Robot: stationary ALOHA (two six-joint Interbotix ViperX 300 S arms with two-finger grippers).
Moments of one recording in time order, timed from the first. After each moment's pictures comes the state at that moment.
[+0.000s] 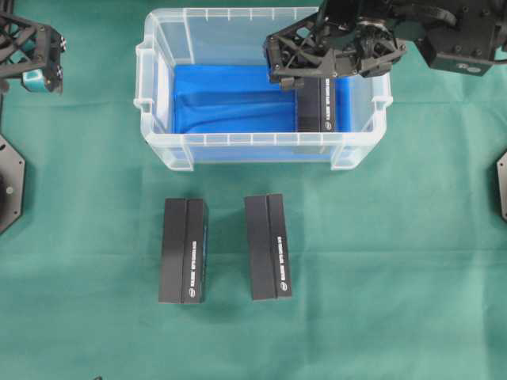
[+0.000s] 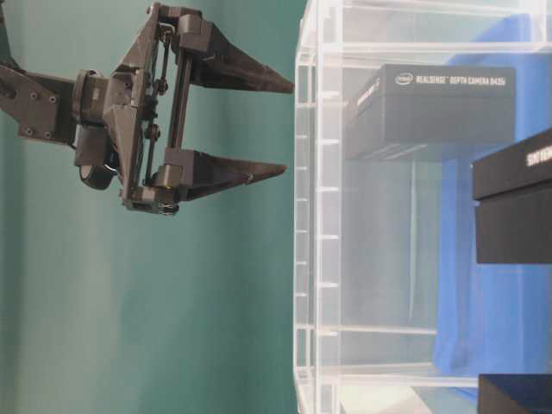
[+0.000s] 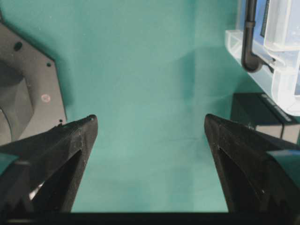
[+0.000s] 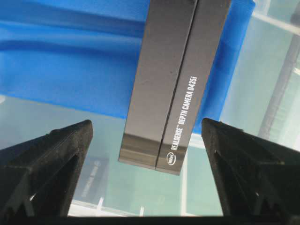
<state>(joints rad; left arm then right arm) 0.35 -0.56 0.43 0.06 1.52 -1.20 -0.24 0.06 0.01 -0.13 1.25 1.33</state>
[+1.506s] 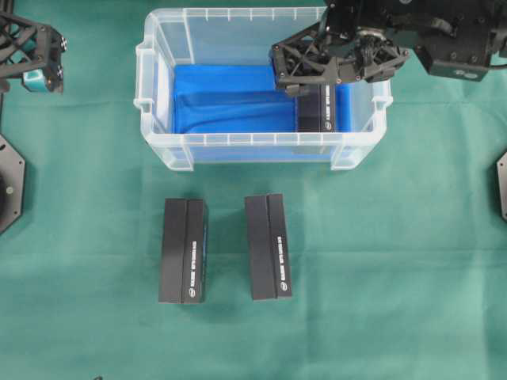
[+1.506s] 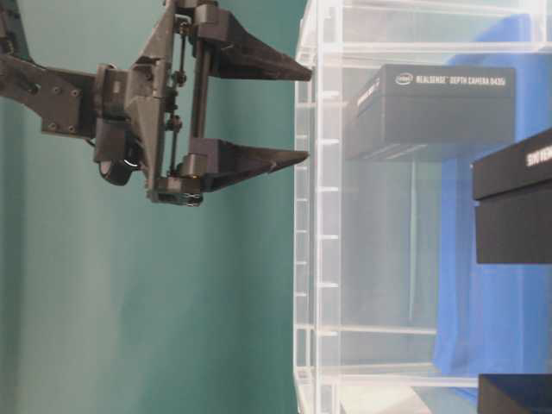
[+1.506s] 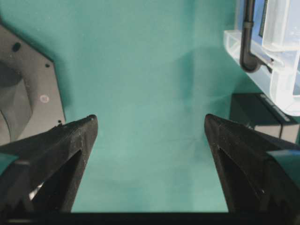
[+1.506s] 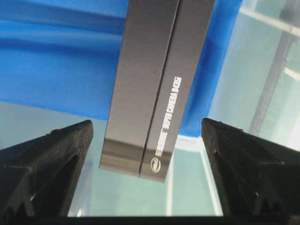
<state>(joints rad) 0.35 -0.56 0.43 0.06 1.52 -1.20 -0.24 0.06 0.07 -0.14 1.22 1.33</state>
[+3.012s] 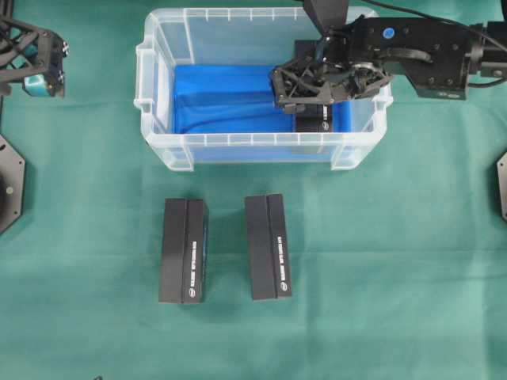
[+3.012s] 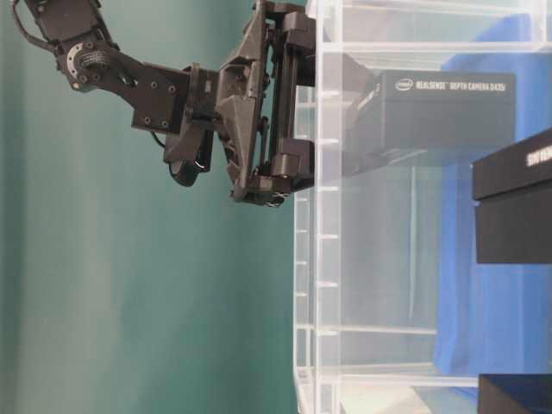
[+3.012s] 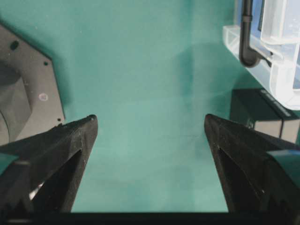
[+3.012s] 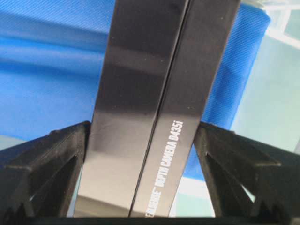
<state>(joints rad) 0.33 -0.56 0.43 0.06 1.52 -1.21 -0.25 0.10 0.24 -0.15 0.96 1.34</state>
